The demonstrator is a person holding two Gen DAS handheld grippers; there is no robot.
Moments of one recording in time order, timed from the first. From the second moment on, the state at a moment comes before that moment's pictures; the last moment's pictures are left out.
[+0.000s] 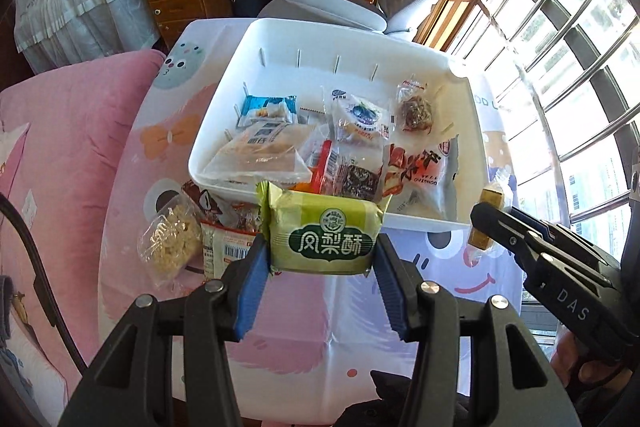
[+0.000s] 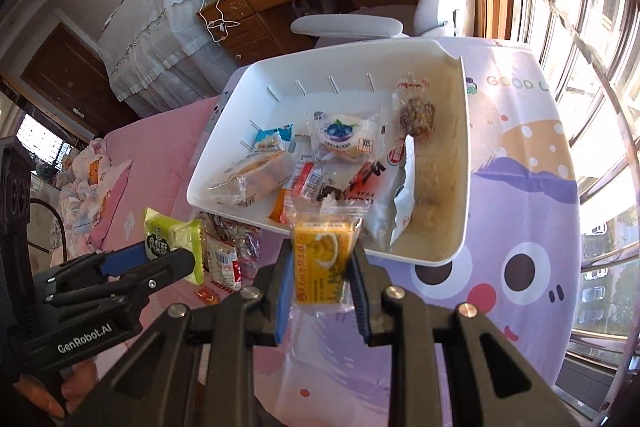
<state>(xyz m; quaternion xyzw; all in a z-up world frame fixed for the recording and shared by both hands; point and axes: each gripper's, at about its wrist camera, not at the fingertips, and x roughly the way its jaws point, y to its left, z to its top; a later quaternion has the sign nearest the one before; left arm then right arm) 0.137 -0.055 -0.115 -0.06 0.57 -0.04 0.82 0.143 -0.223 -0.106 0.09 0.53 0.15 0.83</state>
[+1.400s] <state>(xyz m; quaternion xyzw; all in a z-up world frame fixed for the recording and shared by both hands) 0.122 -0.067 -0.114 -0.11 0.52 -0.09 0.85 0.133 -0.264 -0.109 0.10 0.52 0.10 0.84</state>
